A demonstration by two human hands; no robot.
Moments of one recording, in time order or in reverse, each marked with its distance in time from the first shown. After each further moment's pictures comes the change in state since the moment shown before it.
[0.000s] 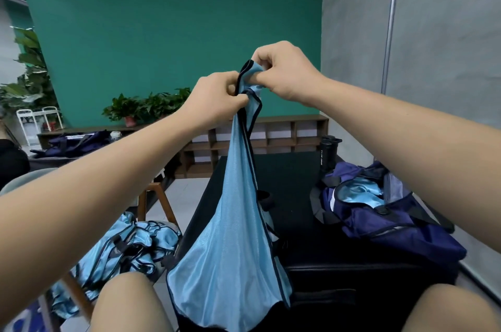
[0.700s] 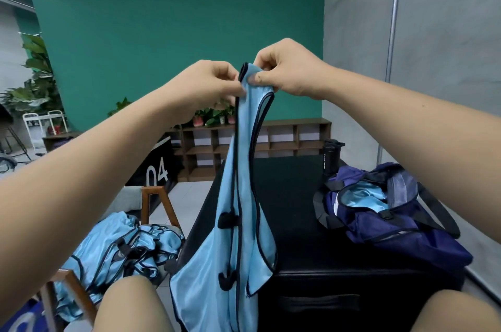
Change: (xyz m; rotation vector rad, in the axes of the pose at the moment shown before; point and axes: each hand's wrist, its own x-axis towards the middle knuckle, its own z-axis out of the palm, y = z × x) left_hand 0.007 -0.001 -0.043 -0.383 -0.183 -0.123; right_hand 0.008 -0.004 -0.017 0.016 -0.139 -0.041
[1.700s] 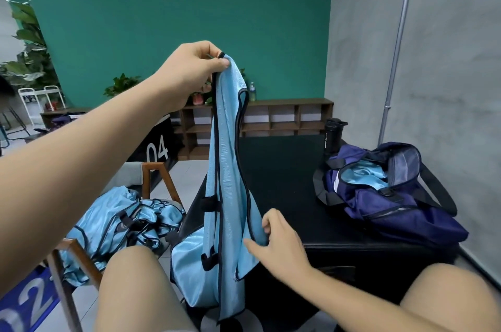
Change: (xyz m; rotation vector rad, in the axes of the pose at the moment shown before) left_hand -0.003 -0.046 0.005 -0.197 0.159 -0.078; right_hand -0.280 0.056 0.277 0.104 -0.056 0.490
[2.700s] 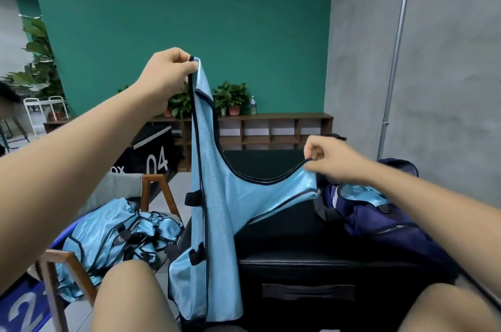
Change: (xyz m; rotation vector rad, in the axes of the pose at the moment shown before) left_hand 0.029 -0.012 -0.043 0.092 0.243 0.004; right_hand 0.137 -0.019 -0.218 -0.156 -0.105 -0.153
